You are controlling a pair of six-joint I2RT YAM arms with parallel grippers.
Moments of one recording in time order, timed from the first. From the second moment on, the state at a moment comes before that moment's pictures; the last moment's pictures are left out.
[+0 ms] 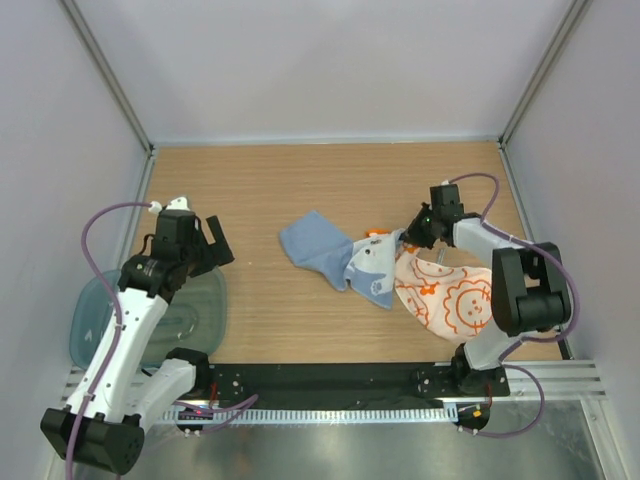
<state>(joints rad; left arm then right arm) -0.21 0.90 0.95 -0.86 -0.15 -0.50 0.14 1.60 0.92 -0.23 -0.15 0.72</state>
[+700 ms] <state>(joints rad) -0.21 0.97 0.95 -0.87 -0.13 -0.50 -0.44 1.58 1.01 -0.31 -0.01 0.83</state>
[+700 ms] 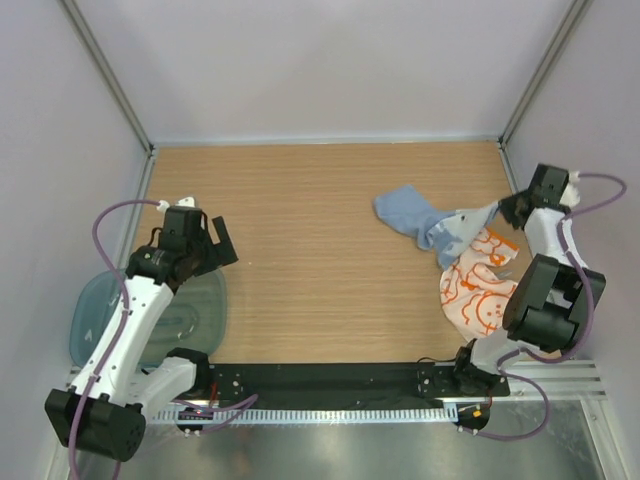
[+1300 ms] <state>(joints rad) -0.21 0.98 0.95 -0.87 -0.13 -0.50 0.22 1.71 1.83 -0.60 -0.54 0.52</state>
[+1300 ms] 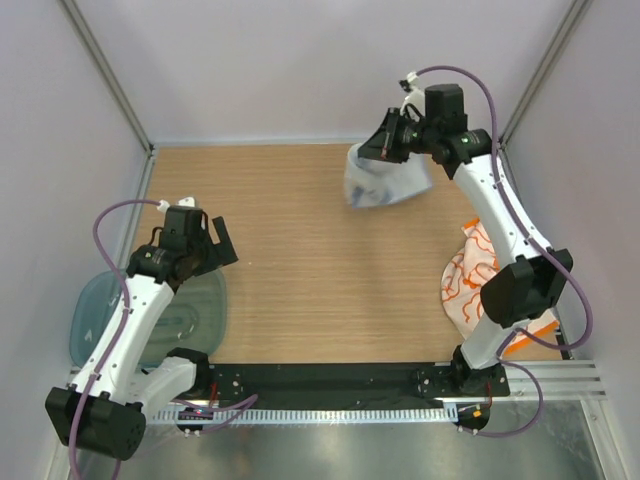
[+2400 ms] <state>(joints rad) -0.58 1.17 1.01 -0.88 -0.25 -0.69 0.31 1.38 1.10 -0.65 -0.16 0.45</state>
